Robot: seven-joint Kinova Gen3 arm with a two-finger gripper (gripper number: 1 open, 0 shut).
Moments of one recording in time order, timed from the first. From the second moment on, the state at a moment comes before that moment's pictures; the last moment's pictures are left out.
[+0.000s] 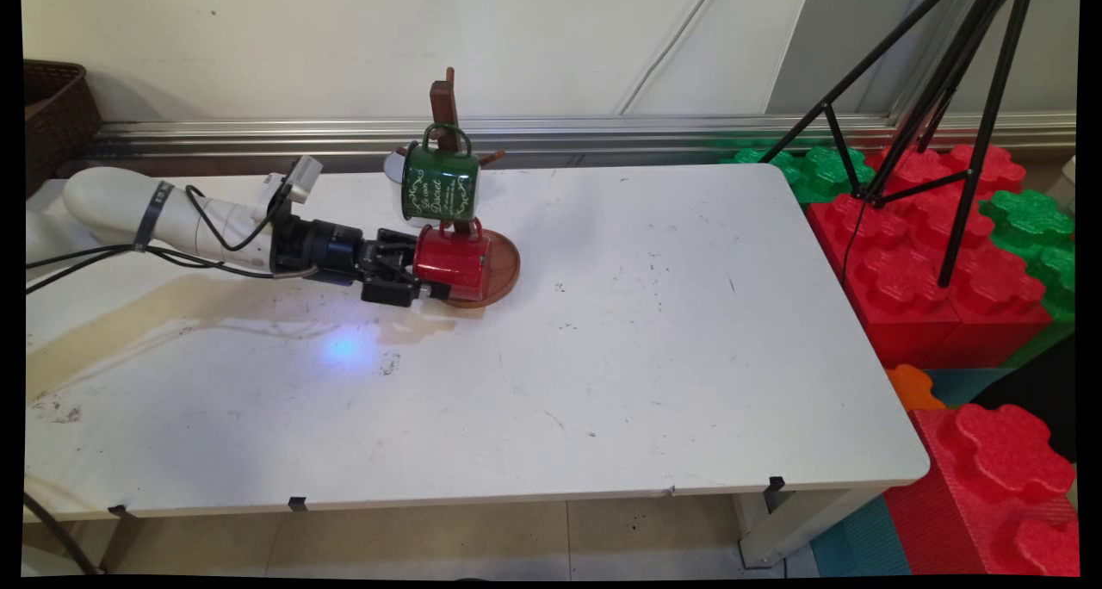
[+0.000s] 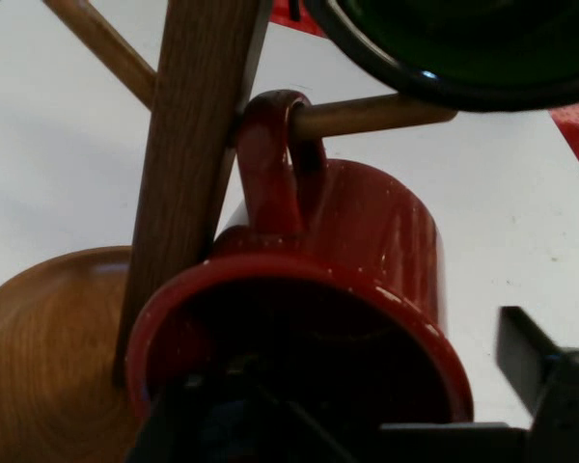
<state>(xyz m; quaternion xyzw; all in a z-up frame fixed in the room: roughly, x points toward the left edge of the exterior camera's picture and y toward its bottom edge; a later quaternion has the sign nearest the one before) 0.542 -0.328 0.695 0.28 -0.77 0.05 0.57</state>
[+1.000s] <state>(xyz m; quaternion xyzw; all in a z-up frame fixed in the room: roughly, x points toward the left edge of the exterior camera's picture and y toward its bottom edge) 0.541 -0.322 0.699 0.26 -0.77 0.03 0.58</state>
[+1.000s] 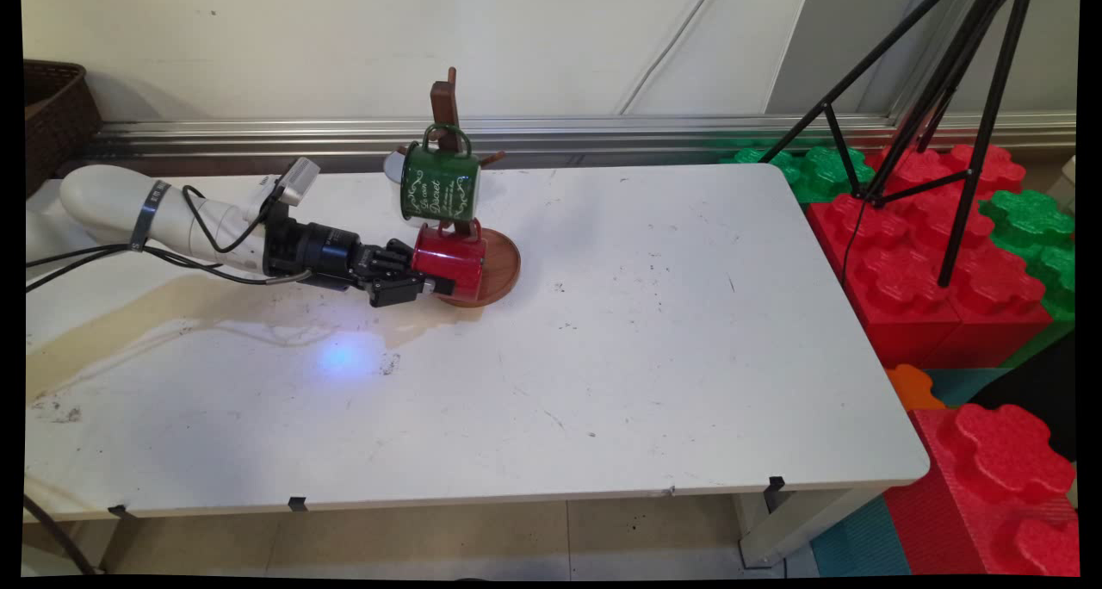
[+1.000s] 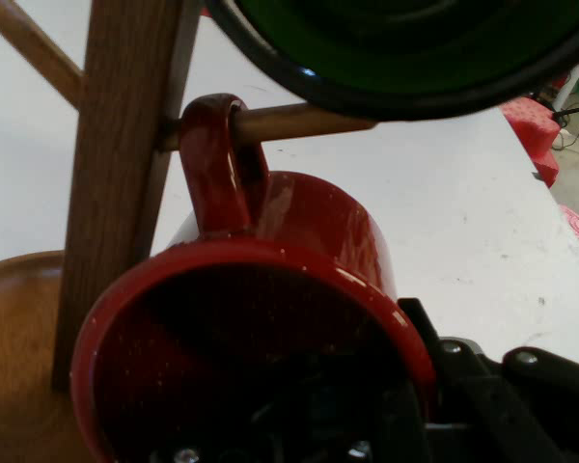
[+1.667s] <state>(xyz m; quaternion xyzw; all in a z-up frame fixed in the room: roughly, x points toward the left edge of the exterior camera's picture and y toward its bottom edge) 0.540 -0.311 0.711 0.25 -0.77 0.02 0.59</state>
